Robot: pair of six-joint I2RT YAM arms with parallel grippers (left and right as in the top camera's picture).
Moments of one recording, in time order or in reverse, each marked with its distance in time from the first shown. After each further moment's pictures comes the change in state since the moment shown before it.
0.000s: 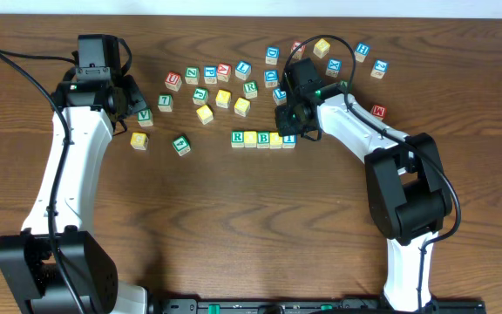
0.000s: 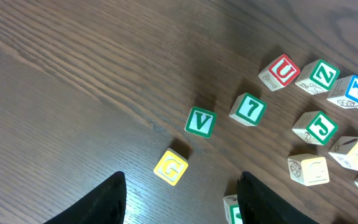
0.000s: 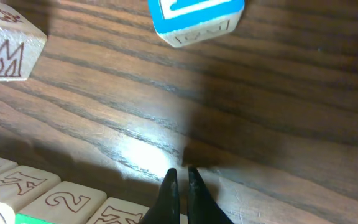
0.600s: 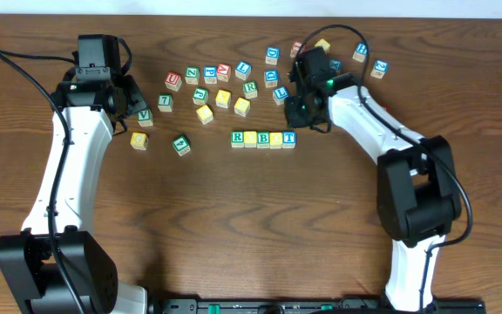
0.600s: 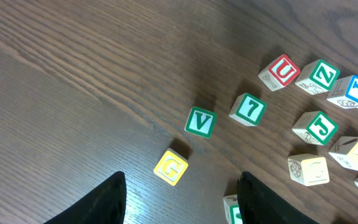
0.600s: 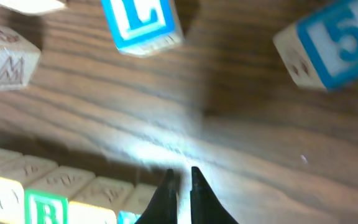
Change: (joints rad) left arm 0.000 0.000 0.000 0.000 0.000 0.000; right arm -0.048 -0.039 0.054 -0.127 0.000 -0.006
